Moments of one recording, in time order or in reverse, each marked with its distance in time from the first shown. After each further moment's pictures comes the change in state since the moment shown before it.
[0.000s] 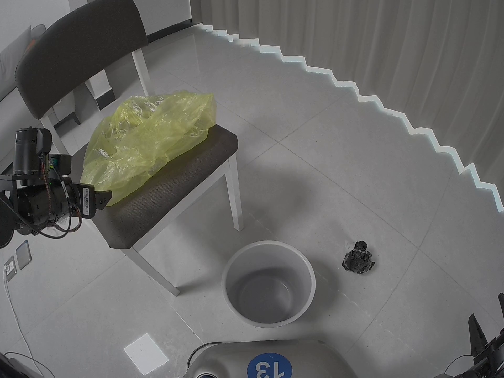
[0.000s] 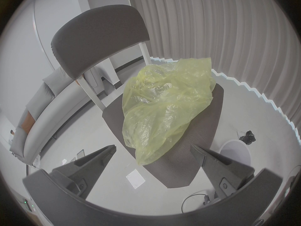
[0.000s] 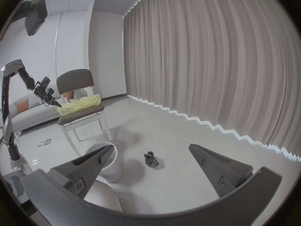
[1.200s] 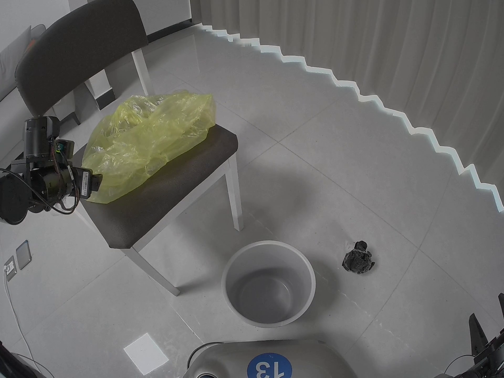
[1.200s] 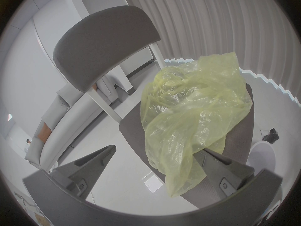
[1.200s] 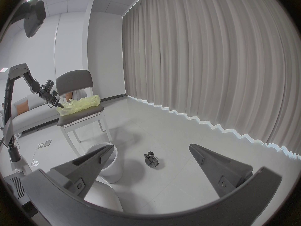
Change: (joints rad) left arm 0.077 0.145 -0.121 -0.090 0.095 0.140; right arm 0.000 0.000 0.000 -0.001 -0.005 0.011
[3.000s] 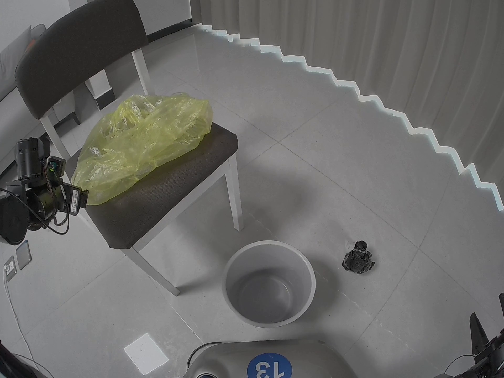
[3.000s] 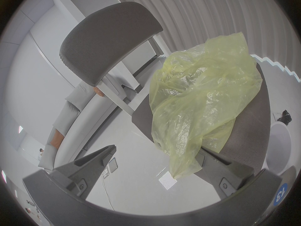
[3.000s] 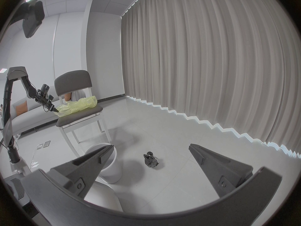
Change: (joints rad) left arm 0.076 -0.007 0.152 -0.160 0.040 0.131; right arm 0.000 0.000 0.000 0.000 -0.012 0.006
